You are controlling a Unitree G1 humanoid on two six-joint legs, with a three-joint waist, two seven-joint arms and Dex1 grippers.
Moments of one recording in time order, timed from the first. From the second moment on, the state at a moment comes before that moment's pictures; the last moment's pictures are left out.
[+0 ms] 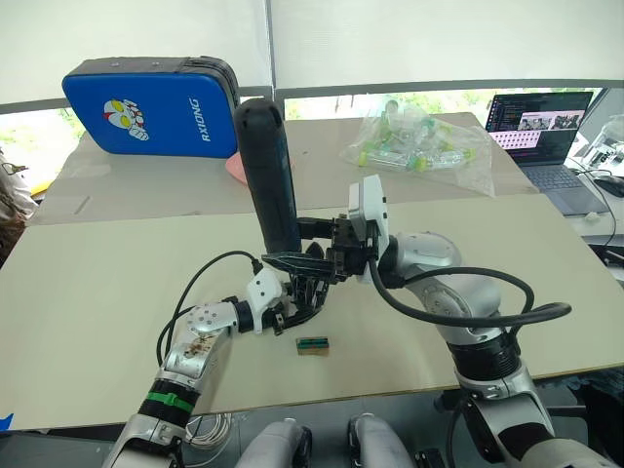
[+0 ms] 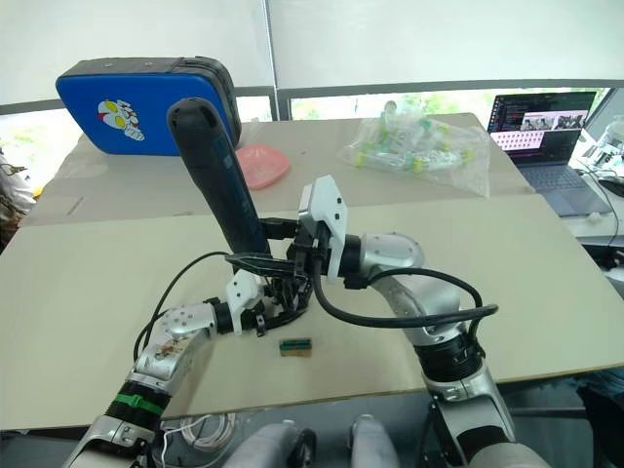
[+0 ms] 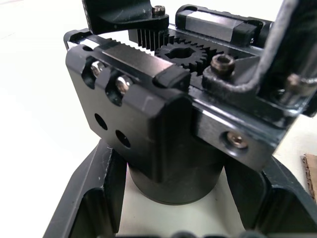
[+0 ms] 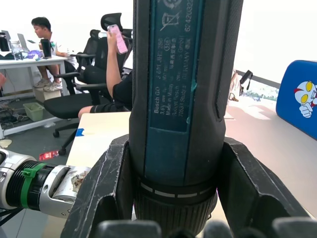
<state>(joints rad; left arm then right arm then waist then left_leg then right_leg) -0.30 0.36 -0.20 0.18 -0.16 0.02 -0.93 -0.64 -0.29 0.21 -0.27 0.53 0.49 0.90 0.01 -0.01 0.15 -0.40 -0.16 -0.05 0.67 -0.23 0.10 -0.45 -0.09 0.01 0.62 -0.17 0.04</state>
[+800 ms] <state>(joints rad) -0.29 0.37 -0.19 0.19 -0.16 0.03 -0.93 -0.60 -0.27 0.23 -0.24 0.48 0.40 0.87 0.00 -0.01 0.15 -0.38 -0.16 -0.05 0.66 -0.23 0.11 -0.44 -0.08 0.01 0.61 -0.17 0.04</state>
